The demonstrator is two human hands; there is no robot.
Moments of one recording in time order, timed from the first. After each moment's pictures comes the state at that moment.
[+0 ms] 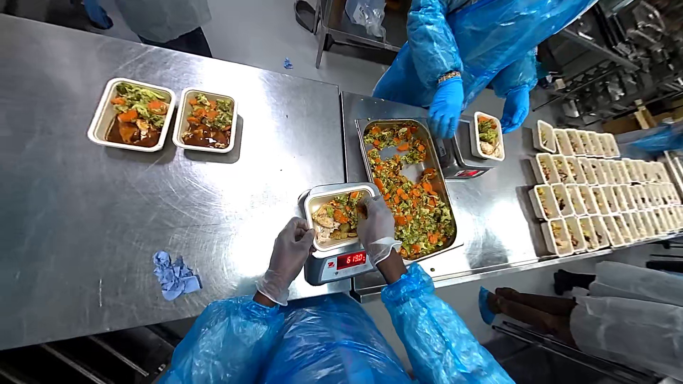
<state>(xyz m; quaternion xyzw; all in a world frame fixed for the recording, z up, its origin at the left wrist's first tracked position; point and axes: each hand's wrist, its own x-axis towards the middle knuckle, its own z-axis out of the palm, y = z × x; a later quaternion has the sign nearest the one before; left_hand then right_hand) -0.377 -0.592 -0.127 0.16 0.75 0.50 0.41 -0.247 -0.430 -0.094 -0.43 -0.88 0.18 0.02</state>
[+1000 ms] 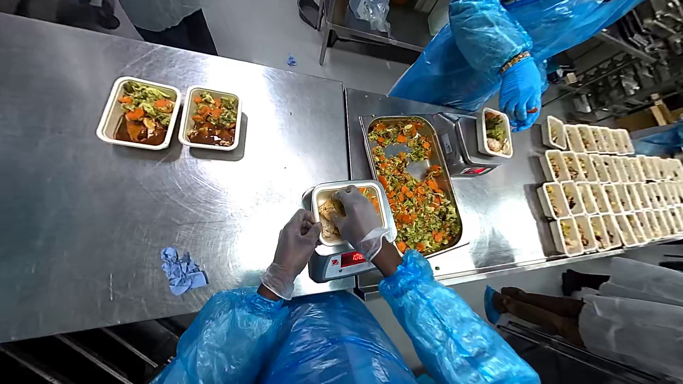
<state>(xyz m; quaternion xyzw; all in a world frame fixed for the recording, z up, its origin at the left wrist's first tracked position) -0.384 -0.583 -0.117 0.17 0.74 0.51 0.40 -0.306 -0.432 -0.075 -0.28 -0.93 0.23 0.00</state>
